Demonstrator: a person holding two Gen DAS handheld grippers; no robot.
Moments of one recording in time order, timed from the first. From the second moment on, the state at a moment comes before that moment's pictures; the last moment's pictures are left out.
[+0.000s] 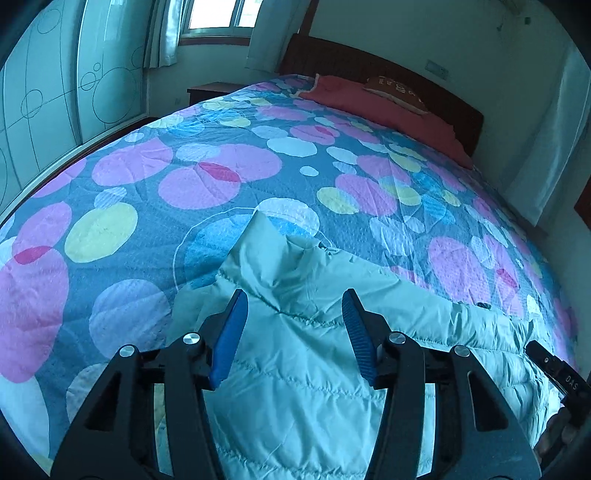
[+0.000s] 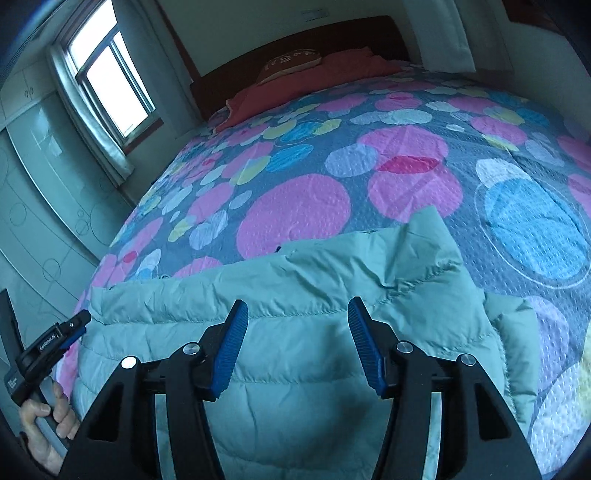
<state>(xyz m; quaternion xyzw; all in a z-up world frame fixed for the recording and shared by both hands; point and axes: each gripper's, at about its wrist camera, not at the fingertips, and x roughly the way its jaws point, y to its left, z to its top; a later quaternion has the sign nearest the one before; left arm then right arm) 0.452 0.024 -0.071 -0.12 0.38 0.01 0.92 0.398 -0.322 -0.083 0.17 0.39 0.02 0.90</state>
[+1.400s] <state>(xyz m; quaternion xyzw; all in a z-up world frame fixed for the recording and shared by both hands) 0.427 0.063 -0.079 -0.17 0.42 0.02 0.89 0.346 -0.390 -0.094 0.20 0.40 -0.08 0.89</state>
